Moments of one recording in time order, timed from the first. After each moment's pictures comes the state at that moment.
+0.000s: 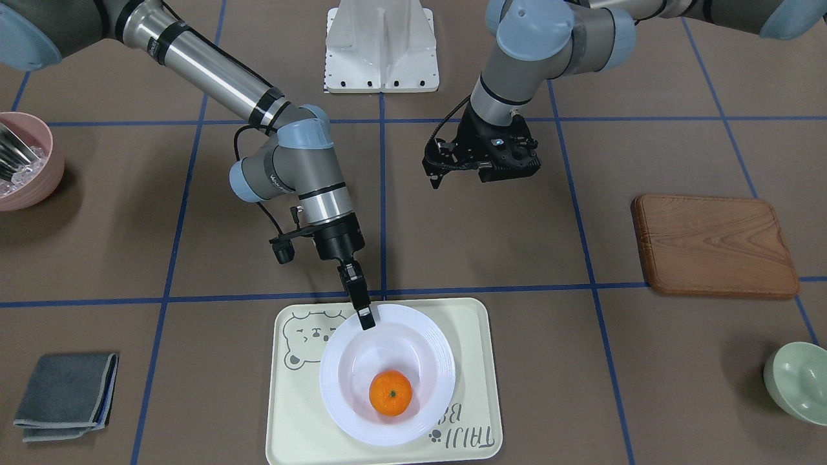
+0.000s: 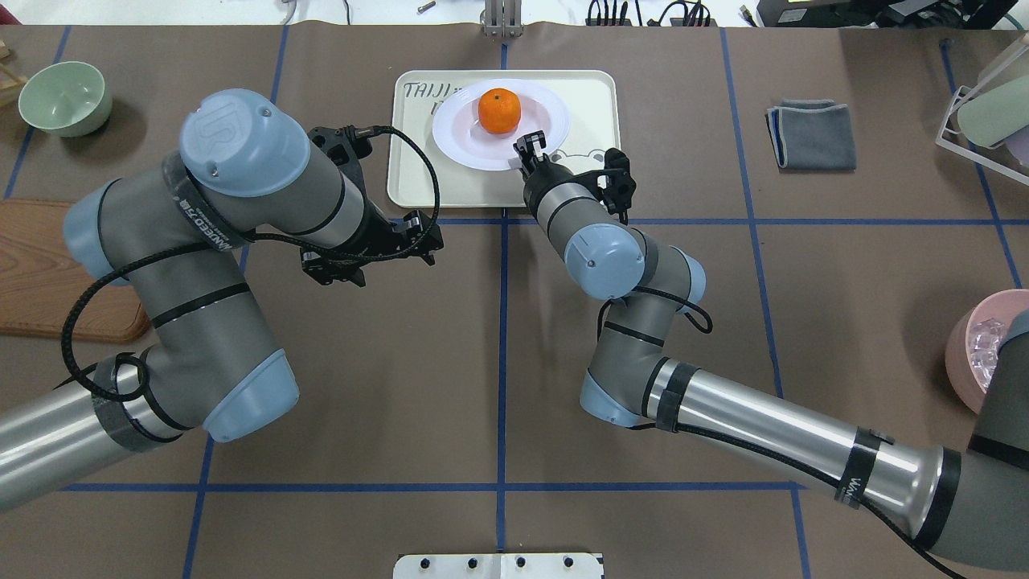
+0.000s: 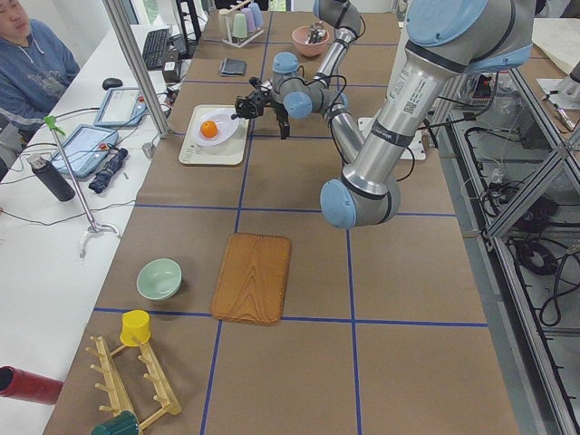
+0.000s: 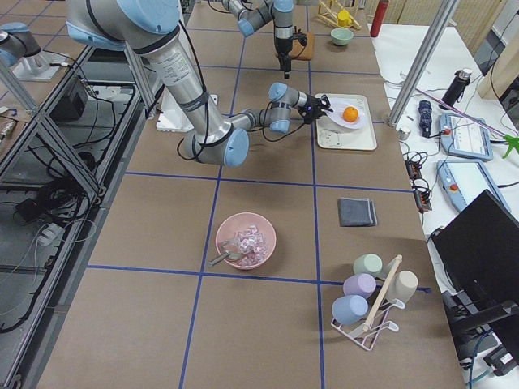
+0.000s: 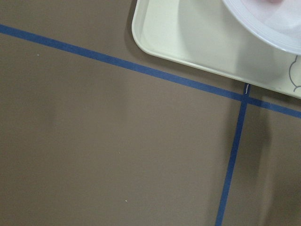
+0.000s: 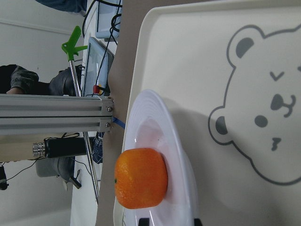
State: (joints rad) left arm -0.64 -2.16 -1.81 -1.66 -1.99 -1.43; right arm 0.51 -0.79 1.08 -0.49 1.12 2.39
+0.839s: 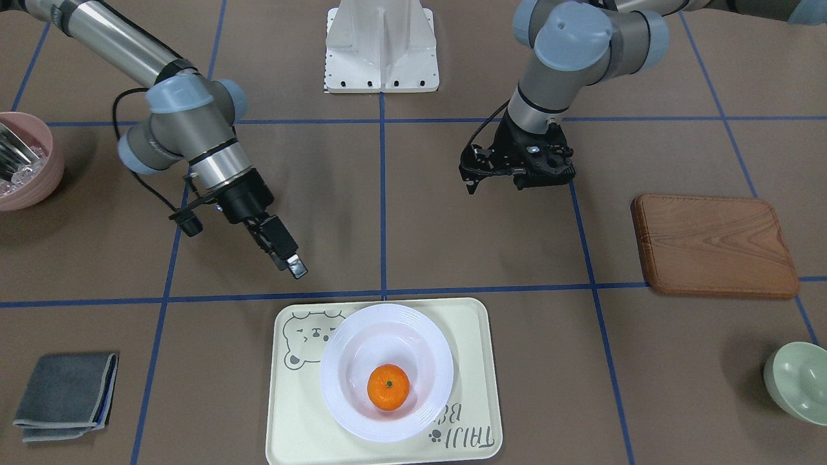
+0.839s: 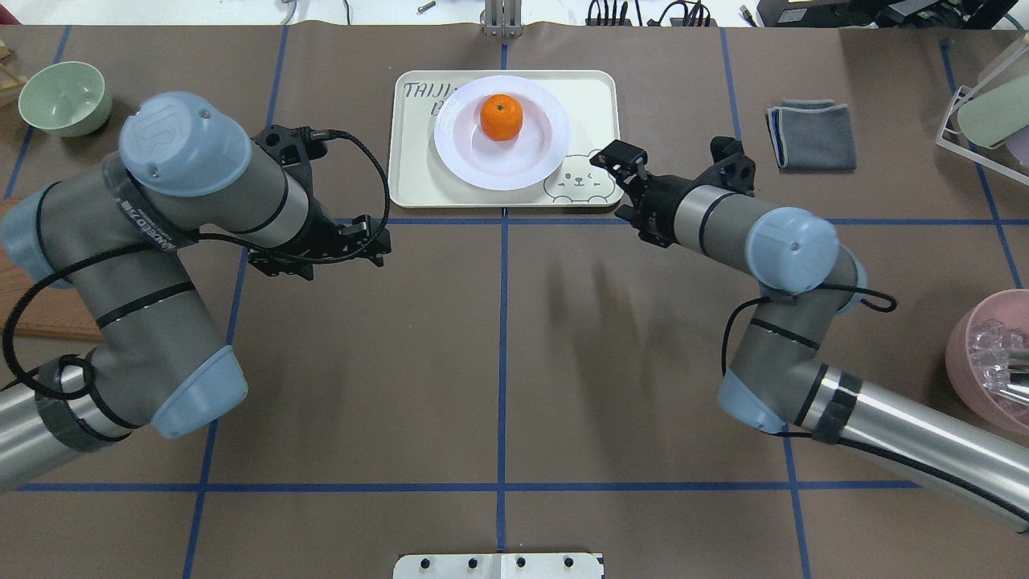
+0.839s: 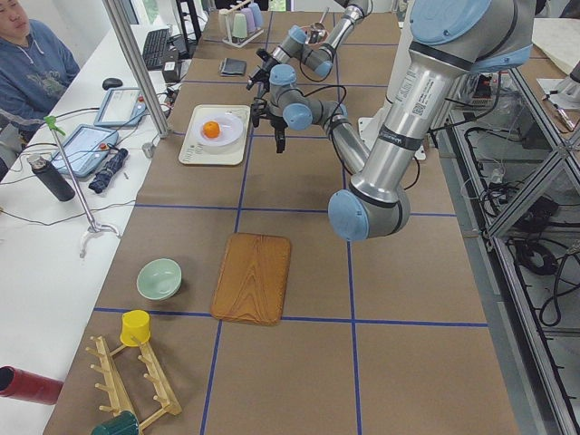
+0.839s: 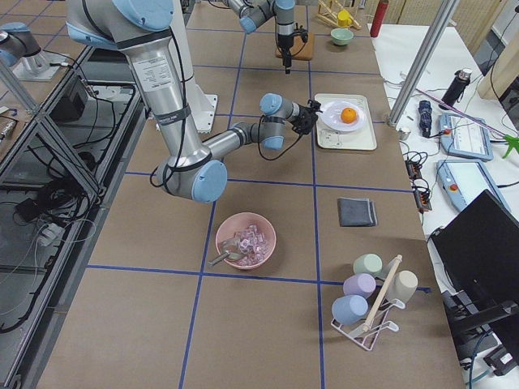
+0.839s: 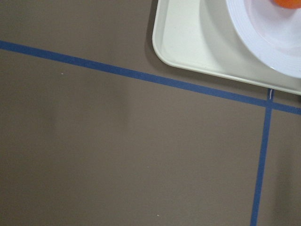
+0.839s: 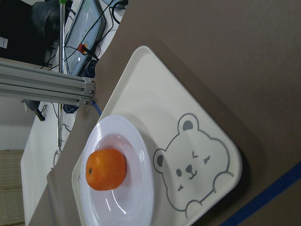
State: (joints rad) left arm -0.69 -2.02 -1.87 -1.66 -2.00 -1.24; right arm 0.67 -1.18 1.50 -0.49 1.59 2.01
